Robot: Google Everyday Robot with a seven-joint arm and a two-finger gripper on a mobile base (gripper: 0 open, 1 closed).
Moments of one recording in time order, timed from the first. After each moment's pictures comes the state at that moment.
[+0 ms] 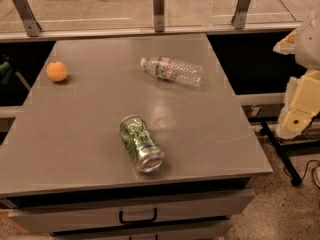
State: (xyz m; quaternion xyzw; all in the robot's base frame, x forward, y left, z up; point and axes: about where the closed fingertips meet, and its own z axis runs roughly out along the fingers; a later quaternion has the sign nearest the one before) arm 0.438 -0.217 0.976 -0.60 0.78 -0.03 0.16
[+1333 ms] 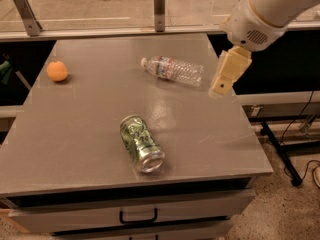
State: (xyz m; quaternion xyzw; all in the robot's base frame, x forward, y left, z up) arm 0.546 -0.138 0.967 -0.61 0.75 -0.02 0.25
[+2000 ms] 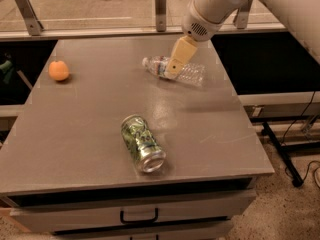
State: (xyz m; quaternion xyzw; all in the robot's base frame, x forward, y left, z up) arm 0.654 -0.061 0.935 -0.58 0.77 0.01 0.28
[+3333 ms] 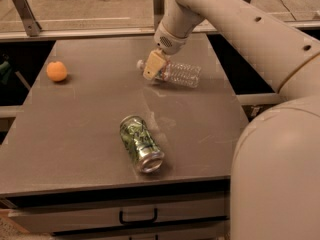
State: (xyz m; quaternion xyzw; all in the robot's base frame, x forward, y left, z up) arm 0.703 0.002 0.857 -0.53 0.82 0.09 0.21
